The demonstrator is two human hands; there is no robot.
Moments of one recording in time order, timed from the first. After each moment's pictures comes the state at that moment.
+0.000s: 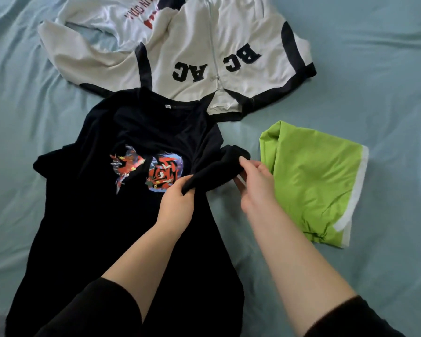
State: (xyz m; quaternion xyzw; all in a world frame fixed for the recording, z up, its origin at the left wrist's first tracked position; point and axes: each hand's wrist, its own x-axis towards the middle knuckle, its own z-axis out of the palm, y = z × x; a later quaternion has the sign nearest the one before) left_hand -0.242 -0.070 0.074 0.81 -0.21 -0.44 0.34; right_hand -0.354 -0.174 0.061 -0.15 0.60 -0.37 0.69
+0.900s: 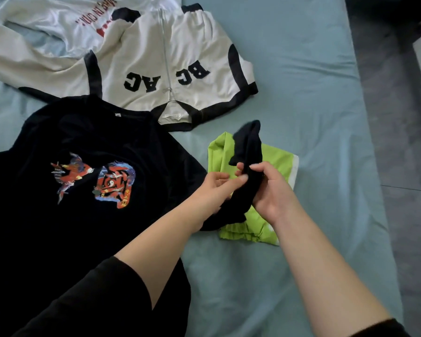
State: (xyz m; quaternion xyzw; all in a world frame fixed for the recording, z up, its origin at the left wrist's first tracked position) left_hand -0.370 -0.157 0.128 0.60 -0.22 -0.69 0.33; right_hand -0.497 -0.221 0.142 -0.19 0.50 -0.31 0.79
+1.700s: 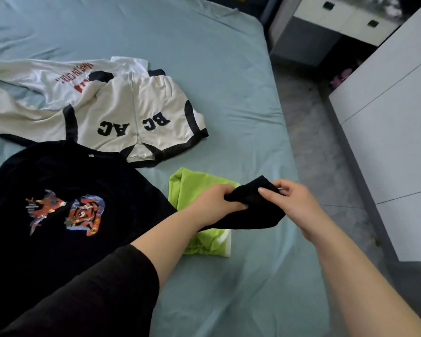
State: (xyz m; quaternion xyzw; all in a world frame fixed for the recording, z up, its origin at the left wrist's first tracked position) left_hand -0.446 -0.183 0.268 0.58 -0.51 -0.57 0.27; right_hand -0.632 -0.220 0.313 -0.58 0.63 -0.21 0.46
